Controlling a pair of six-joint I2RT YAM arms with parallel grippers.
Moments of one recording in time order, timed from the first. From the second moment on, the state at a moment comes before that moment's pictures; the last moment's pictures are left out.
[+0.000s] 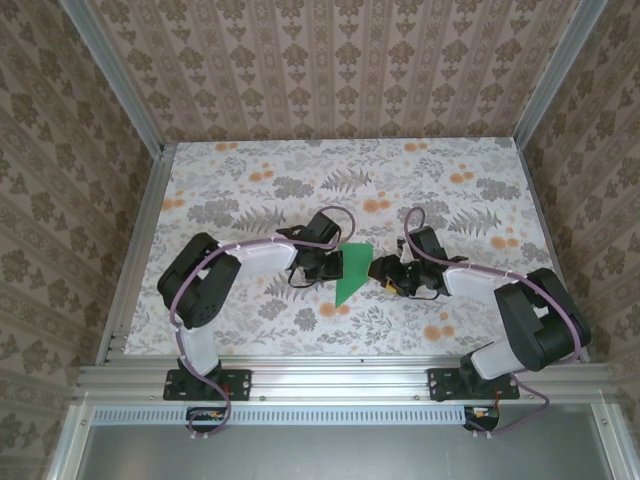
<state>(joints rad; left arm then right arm) -0.81 1.86 1.09 -0.37 0.26 -0.77 0.37 1.48 0.57 -0.07 -0.49 0.86</state>
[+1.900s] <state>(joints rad) -0.90 1.72 0.89 -0.14 0.28 -0.66 0.55 1.49 0.77 -0.40 -0.12 1.19</state>
